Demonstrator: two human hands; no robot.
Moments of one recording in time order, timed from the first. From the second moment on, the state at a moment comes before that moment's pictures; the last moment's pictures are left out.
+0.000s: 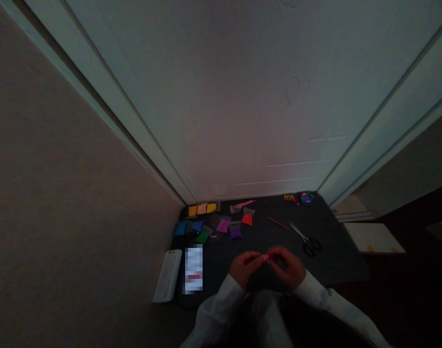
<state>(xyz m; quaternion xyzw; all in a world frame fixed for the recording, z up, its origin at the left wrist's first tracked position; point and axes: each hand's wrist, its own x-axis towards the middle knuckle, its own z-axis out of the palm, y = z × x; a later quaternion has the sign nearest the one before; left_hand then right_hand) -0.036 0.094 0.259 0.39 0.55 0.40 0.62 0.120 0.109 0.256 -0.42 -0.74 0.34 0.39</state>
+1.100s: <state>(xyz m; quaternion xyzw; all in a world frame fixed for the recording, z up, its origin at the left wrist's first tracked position) -0.033 0.093 0.262 0.39 0.54 0.40 0.63 0.113 0.106 0.259 -0.39 -0.76 0.30 0.42</state>
